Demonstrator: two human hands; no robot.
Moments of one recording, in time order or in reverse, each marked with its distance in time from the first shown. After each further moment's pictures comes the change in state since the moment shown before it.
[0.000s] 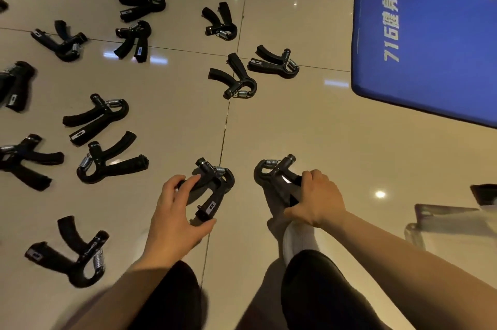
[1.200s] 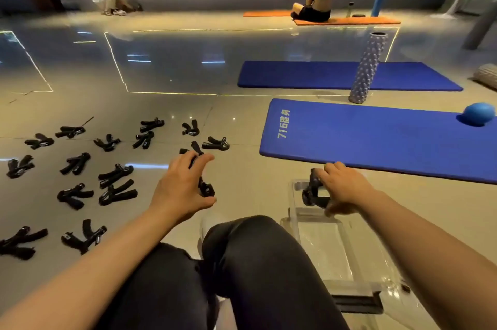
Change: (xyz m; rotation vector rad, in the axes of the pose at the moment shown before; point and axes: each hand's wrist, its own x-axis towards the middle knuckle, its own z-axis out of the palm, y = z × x) left_hand -0.236 0.377 -0.061 0.447 0.236 0.407; right_hand -0.367 0.292 -0.160 -0.353 0.335 -0.190
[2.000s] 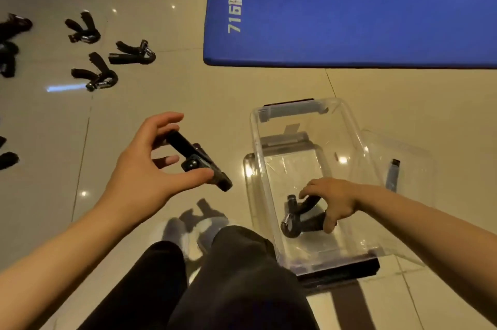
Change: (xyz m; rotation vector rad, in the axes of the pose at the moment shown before) left_hand 0.079 0.031 0.154 -0.880 -0.297 -0.251; right_hand 0.071 0.055 0.248 0.440 -0.754 -0.128
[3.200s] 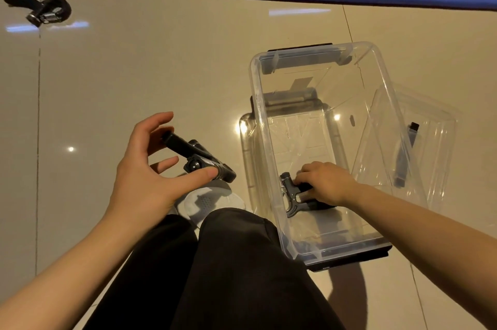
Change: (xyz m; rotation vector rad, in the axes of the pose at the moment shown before) left_hand -0.007 -0.076 0.048 -0.107 0.041 -0.203; right_hand 0.070 0.012 0.078 -0.134 0.204 -0.040
